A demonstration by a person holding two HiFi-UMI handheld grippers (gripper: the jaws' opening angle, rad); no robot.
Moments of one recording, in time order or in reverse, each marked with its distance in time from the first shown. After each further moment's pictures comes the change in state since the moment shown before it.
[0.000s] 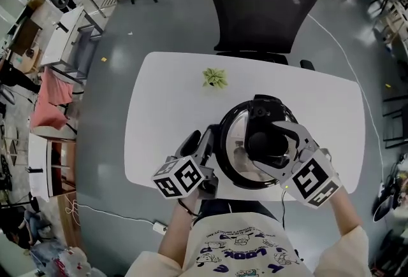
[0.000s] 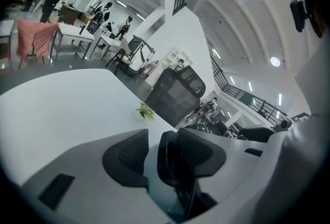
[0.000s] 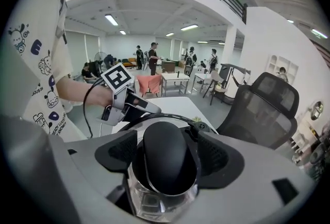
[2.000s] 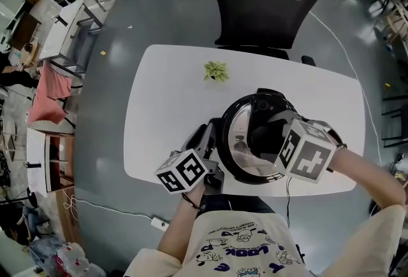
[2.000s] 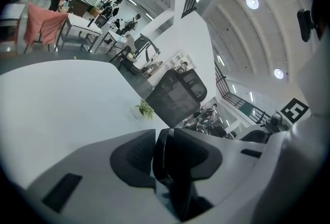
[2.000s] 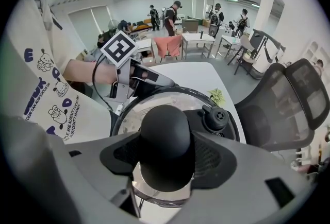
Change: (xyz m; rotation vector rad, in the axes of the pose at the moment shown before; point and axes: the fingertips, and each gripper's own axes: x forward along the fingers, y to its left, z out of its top) left arm 0.006 0.001 -0.008 -0.109 -0.017 -0.014; right arm 0.019 0.006 -0.034 -0.099 0.473 0.239
